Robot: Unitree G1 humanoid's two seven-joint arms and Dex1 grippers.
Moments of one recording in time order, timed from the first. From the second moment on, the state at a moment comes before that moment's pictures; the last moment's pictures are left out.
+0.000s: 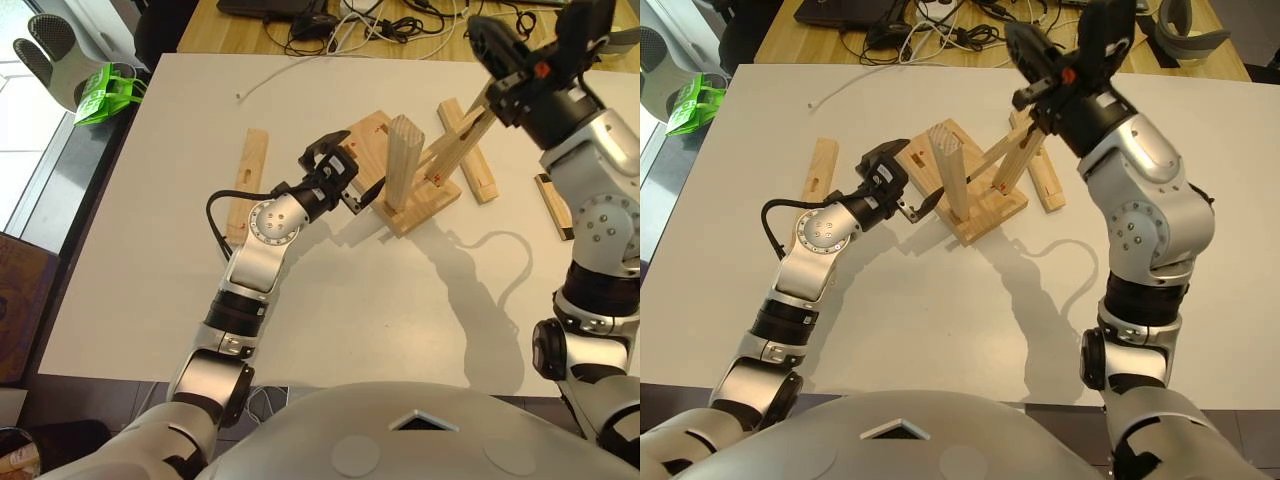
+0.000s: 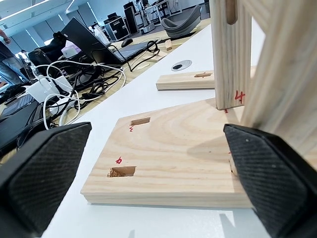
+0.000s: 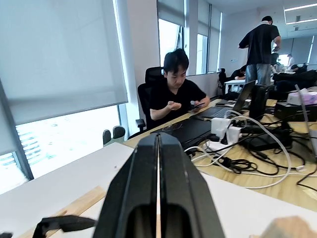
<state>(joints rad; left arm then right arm) -0.27 0.26 -0.27 0.07 0.09 0.08 -0.48 -0.53 -0.33 -0.15 -0.29 0.57 0.66 0.32</state>
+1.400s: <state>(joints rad) -0.31 0.19 -0.05 0.05 0.11 0.13 -0.16 -0.33 -0.42 0.15 -0.22 0.33 0.70 0.43</state>
